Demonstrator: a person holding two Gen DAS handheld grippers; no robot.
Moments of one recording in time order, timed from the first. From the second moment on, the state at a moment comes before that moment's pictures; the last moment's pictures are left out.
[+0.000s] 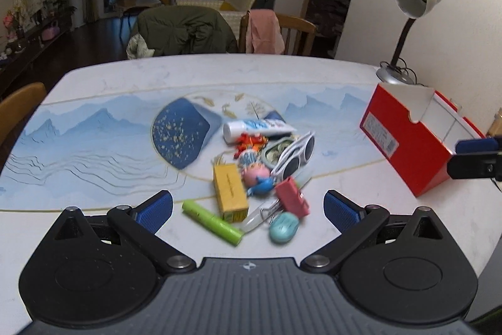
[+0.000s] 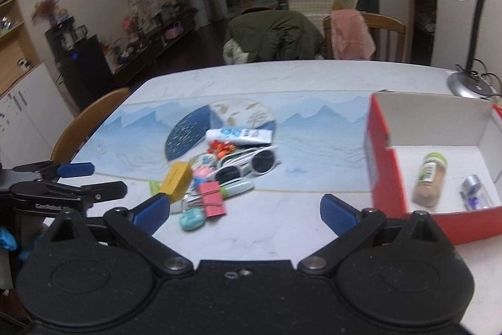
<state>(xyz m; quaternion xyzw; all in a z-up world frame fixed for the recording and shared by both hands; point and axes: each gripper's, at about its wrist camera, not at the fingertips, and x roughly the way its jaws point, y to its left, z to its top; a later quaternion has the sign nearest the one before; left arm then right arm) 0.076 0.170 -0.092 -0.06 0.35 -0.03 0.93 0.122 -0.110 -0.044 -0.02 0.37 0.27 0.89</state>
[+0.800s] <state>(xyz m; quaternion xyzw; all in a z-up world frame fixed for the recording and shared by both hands) 0.115 0.210 -0.160 -0.07 0.40 -0.02 0.91 0.133 -0.019 -0.106 -0.11 0.44 0.32 0.83</state>
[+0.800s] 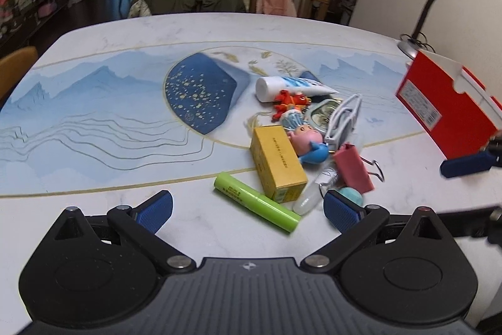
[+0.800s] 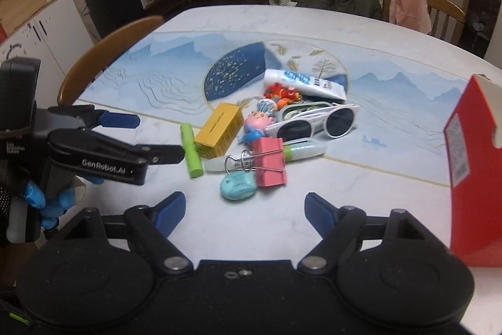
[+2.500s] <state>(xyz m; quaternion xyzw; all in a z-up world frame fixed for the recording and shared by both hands) 0.126 0.187 -0.188 -0.02 0.42 0.04 0.91 0.157 0.023 -0.164 -0.12 0.46 0.32 0.82</state>
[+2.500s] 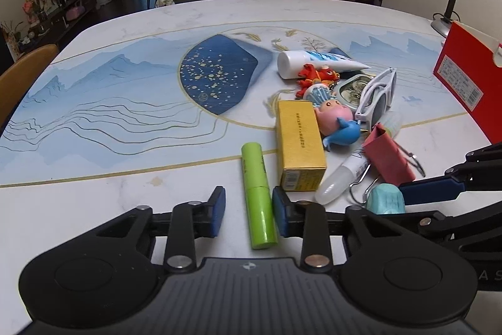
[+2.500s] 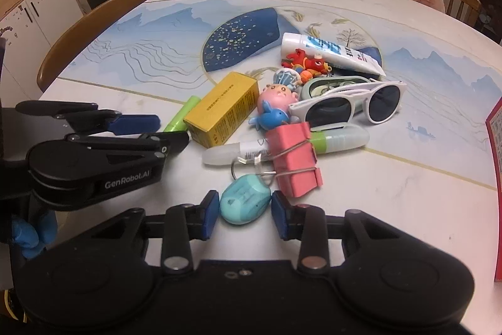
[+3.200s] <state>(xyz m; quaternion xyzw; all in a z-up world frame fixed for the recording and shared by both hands) 0.098 0.182 -0.180 -0.08 0.42 0.05 0.90 0.136 -0.022 -0.130 -0.10 0.44 0.33 0.83</state>
